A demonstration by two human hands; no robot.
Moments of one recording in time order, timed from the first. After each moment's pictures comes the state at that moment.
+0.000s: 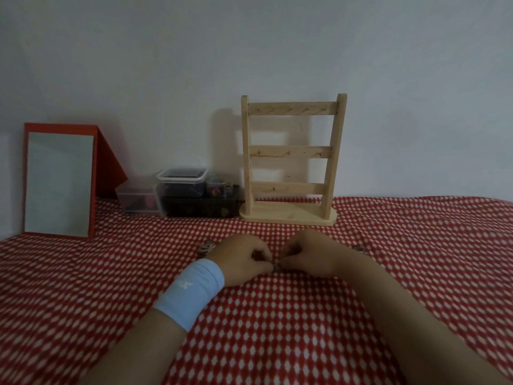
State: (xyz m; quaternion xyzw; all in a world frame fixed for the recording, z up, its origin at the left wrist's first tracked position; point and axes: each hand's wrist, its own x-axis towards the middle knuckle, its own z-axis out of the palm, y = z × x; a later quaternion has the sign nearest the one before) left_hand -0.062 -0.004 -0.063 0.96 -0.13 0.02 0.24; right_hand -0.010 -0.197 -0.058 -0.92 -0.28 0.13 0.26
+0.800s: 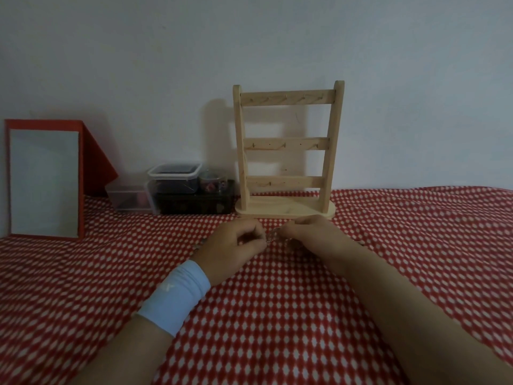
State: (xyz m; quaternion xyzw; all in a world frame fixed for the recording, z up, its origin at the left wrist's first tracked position) left_hand -0.065 0.002 -0.063 0.87 -0.19 0.11 0.43; right_hand -0.014 -0.196 -0.053 -0.80 -0.10 0.15 0.57
